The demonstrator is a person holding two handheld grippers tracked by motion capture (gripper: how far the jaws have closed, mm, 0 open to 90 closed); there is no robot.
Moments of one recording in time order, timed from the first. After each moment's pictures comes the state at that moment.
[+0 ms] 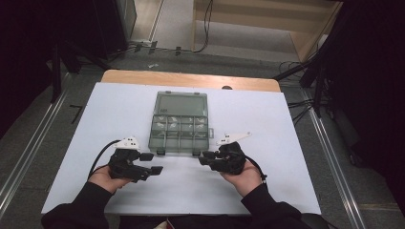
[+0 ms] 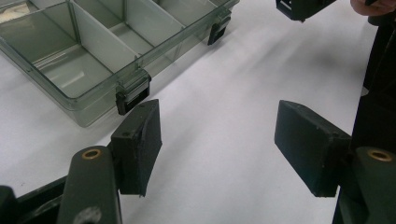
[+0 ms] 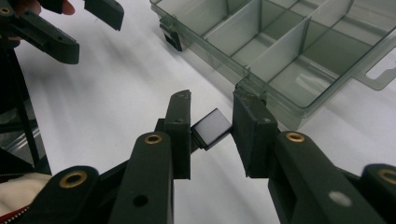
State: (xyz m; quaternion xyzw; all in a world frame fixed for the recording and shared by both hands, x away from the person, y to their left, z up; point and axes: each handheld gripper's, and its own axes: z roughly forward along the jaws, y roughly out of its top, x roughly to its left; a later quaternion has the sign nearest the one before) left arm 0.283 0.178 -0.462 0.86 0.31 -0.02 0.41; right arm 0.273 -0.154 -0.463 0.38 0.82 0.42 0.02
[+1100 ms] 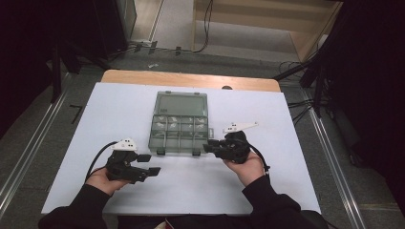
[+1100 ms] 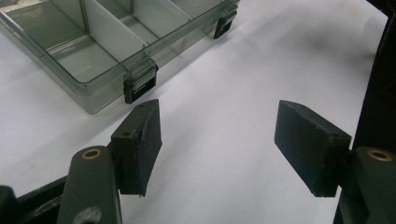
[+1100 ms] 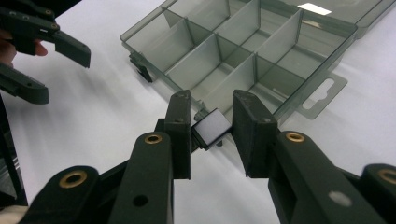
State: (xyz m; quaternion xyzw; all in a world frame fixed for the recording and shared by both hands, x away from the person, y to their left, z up) left arm 0.278 0.185 -0.464 0.85 0.33 -0.01 0.41; right arm 0.298 -0.169 -0.454 0.41 0.80 0.43 0.04
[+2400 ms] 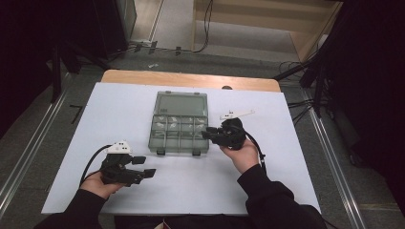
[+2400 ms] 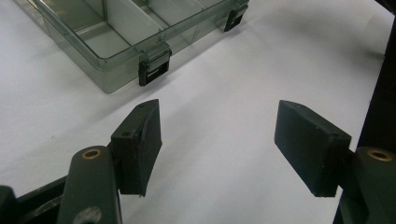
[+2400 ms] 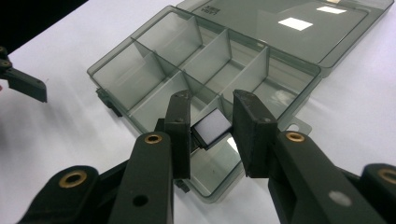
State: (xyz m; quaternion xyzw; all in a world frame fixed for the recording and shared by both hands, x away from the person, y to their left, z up) left arm 0.271 0.197 -0.465 0.85 0.34 0.00 0.41; right arm 0.336 -0.164 -0.452 0.42 0.79 0.44 0.06
